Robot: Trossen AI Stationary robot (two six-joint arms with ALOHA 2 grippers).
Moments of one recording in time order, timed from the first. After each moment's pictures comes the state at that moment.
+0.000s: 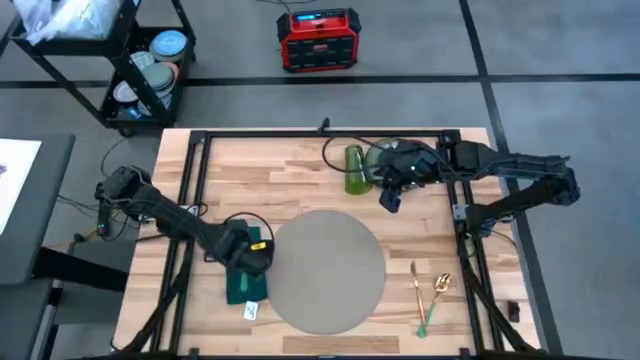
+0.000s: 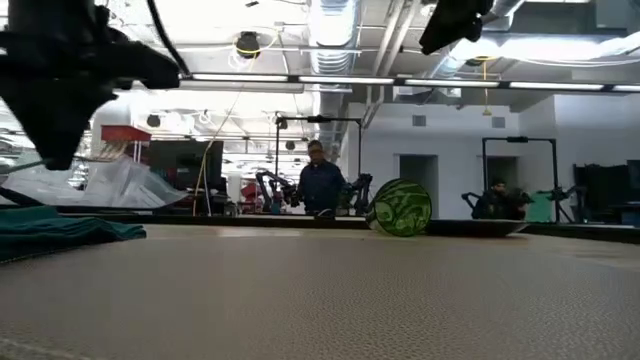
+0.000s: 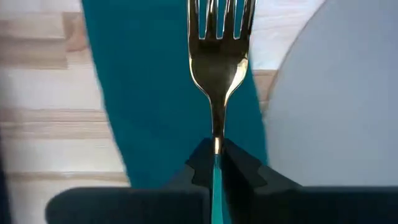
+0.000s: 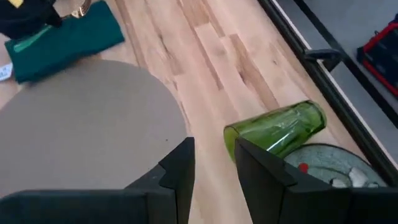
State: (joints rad) left arm -0.49 1.52 1.02 -1.11 -0.18 -2.09; right arm -0.08 1.25 1.33 -0.91 0.21 0.20
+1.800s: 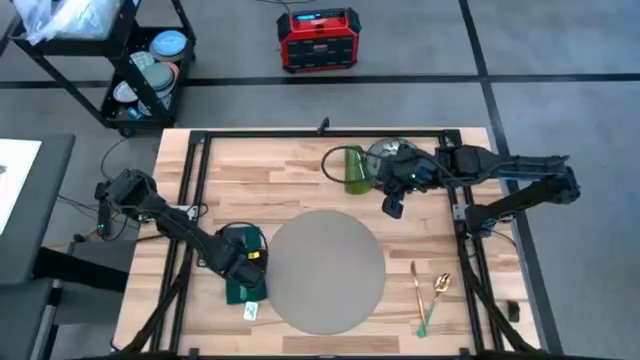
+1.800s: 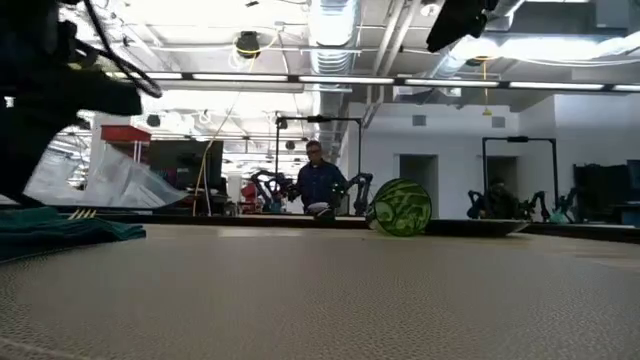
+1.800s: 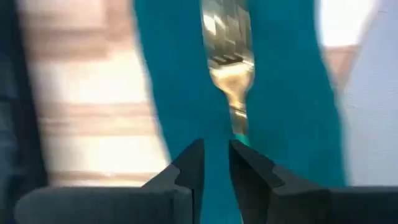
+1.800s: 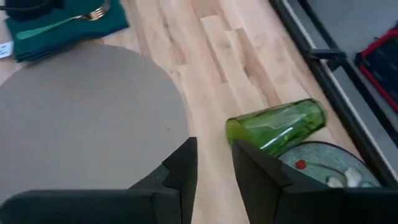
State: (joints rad) left arm -0.57 1.56 0.96 -1.21 -0.14 -2.11; right arm -0.04 1.25 1.33 -0.93 0.25 0.18
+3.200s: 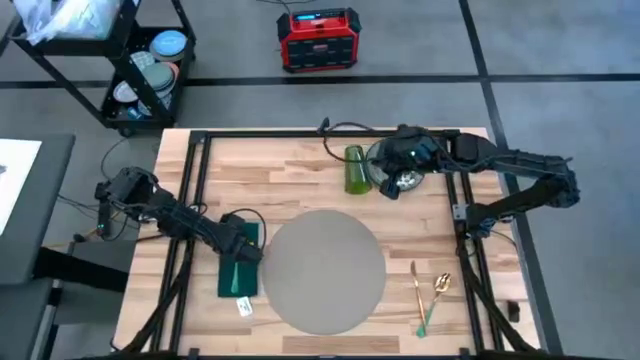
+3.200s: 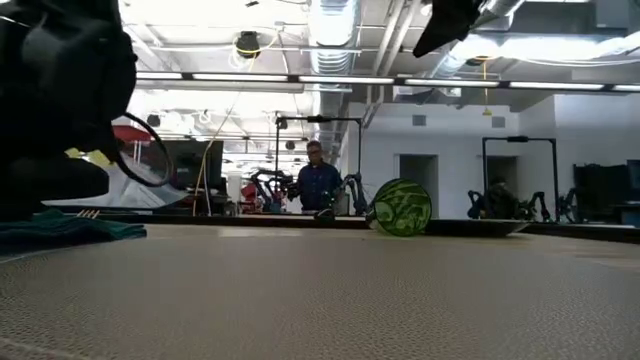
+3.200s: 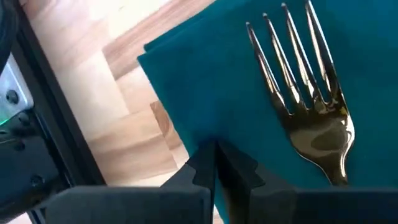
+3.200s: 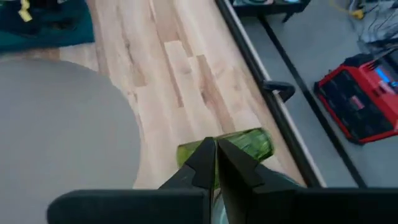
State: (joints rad) left arm -0.38 1.56 0.72 -1.06 -0.16 -1.54; right arm -0.21 1.25 1.33 -0.82 0.24 -0.06
